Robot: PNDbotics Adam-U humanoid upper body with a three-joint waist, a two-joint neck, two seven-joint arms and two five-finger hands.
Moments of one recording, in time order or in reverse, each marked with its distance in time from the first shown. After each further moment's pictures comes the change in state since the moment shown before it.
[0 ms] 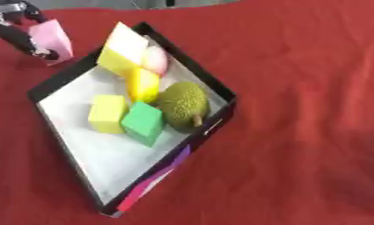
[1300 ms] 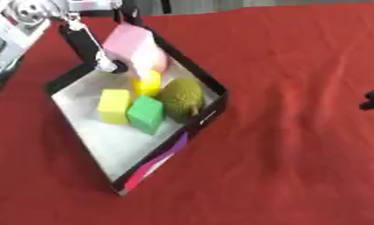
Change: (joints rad) left arm 0.090 -0.108 -0.635 -0.492 0.531 -0.110 -0.110; right arm 0.044 -0.060 -0.017 0.000 -0.154 -0.008 0.013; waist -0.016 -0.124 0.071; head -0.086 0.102
